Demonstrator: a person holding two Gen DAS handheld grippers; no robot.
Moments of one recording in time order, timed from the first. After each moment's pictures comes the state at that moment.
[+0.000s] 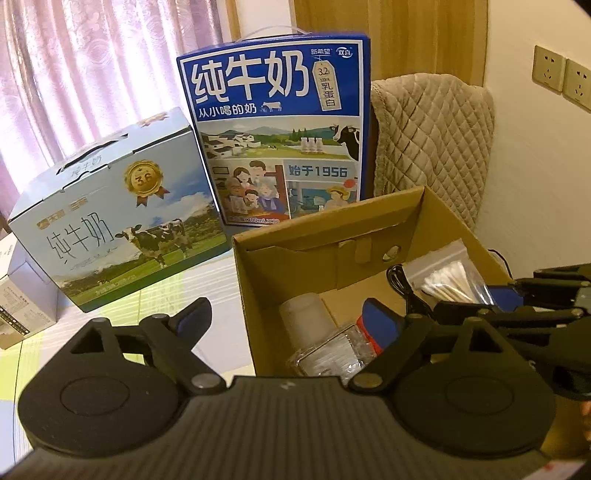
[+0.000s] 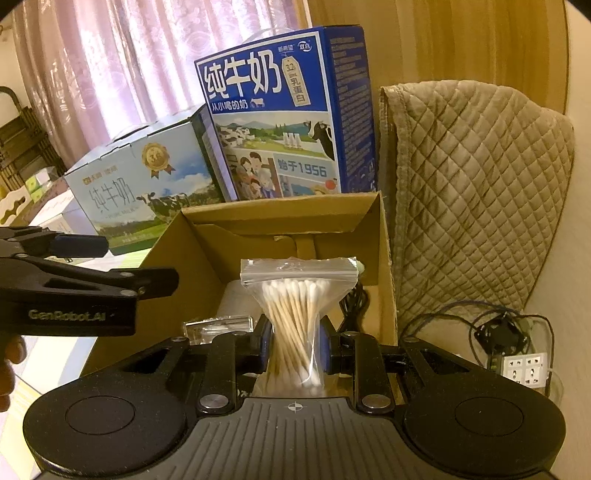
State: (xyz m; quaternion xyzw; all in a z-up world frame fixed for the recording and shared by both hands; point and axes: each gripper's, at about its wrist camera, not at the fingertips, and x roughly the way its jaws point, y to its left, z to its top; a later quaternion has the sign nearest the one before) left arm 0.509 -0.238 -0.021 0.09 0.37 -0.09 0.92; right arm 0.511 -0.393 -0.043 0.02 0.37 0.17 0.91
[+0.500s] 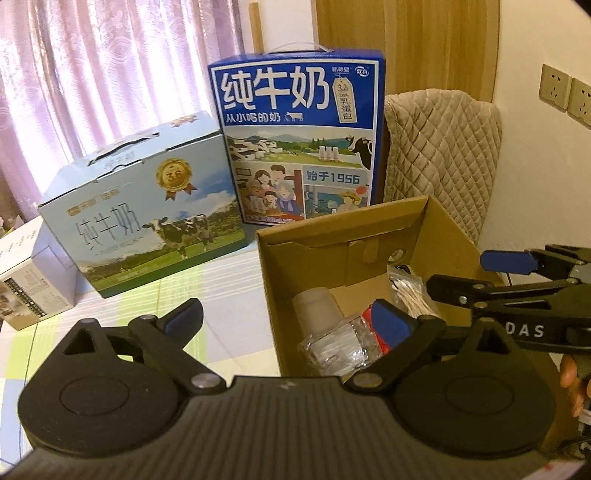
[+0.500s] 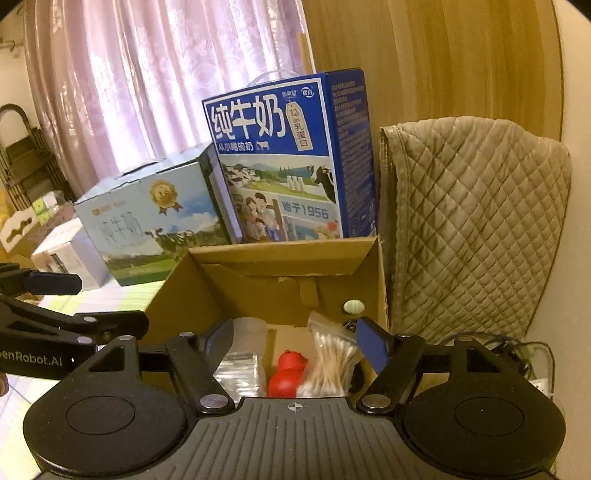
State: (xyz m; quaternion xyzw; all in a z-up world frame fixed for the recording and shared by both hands) left arm 0.479 -0.224 -0.002 0.08 0.37 -0.06 0.93; right arm 0.500 -0.400 -0.024 0.04 0.33 0.18 0.93
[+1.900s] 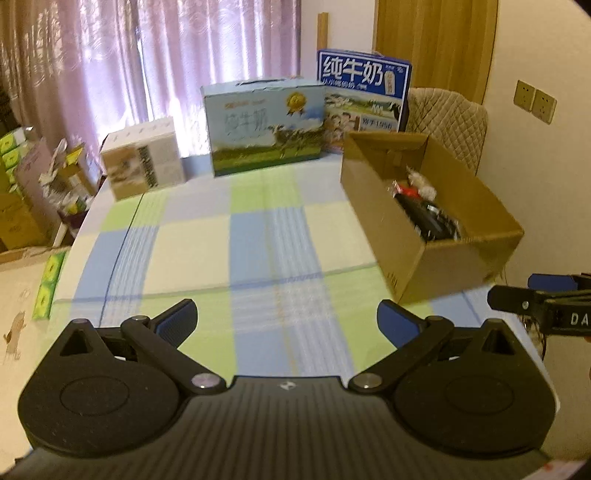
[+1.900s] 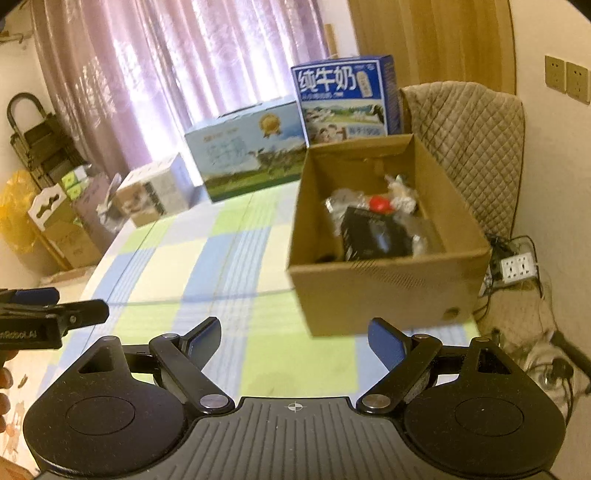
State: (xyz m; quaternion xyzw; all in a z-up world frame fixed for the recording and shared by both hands) left arm 0.167 -0.043 0.024 0.02 0.38 -0.04 0.93; right arm 0.185 -0.285 0.013 0.06 0.38 0.16 0.91
